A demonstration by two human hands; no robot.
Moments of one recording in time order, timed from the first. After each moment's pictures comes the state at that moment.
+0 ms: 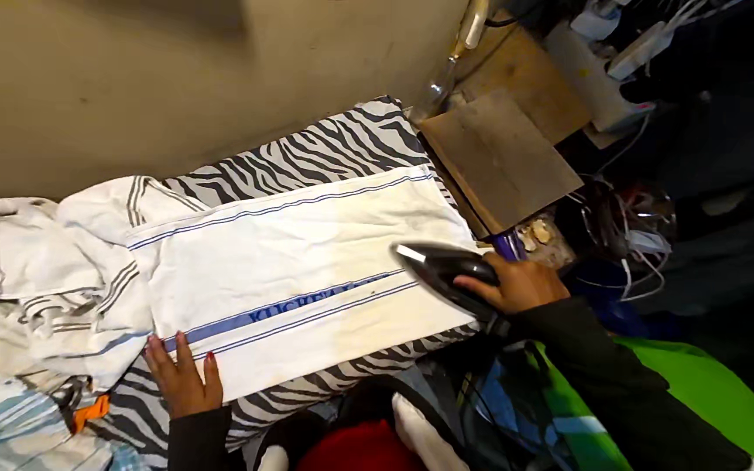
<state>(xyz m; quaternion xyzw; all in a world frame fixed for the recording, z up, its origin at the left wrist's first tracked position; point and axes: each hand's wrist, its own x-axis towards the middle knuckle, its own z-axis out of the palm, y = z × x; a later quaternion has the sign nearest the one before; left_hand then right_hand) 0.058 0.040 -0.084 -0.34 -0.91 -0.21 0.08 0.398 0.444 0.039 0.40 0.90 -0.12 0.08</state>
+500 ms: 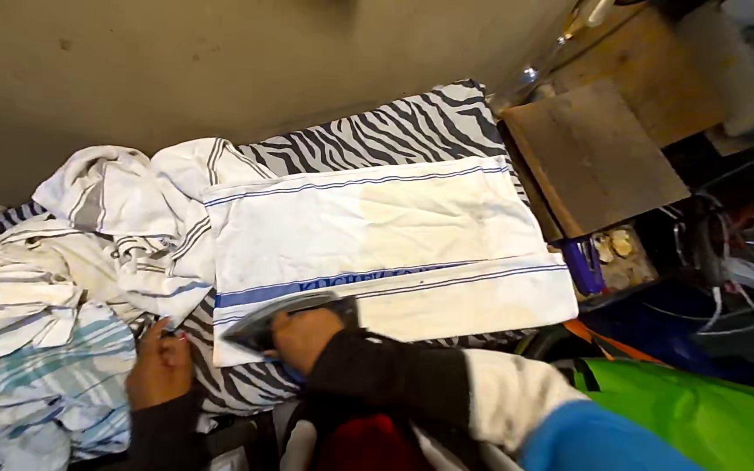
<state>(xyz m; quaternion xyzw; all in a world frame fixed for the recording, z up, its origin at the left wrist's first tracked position) 0.029 -0.028 -0.016 -0.21 -0.95 -0.24 0.02 0.147 0.206 0.069 0.08 0.89 -0.34 0.28</state>
